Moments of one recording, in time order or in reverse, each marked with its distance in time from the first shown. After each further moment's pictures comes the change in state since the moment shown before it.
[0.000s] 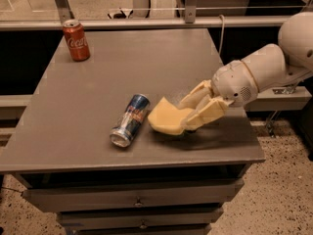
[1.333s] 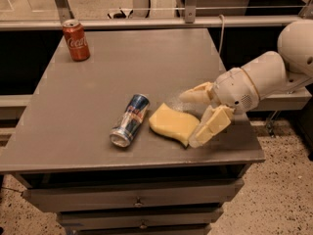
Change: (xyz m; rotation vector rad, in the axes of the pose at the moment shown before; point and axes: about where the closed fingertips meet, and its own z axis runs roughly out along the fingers) arm 0.010 0.015 0.008 -0.026 0.010 0.010
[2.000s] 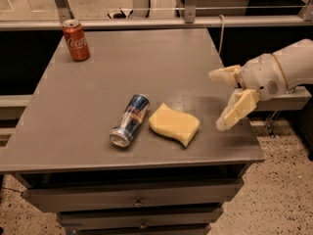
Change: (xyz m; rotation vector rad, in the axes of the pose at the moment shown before) arm 0.012 -0.036 -0.060 0.169 -0.012 0.034
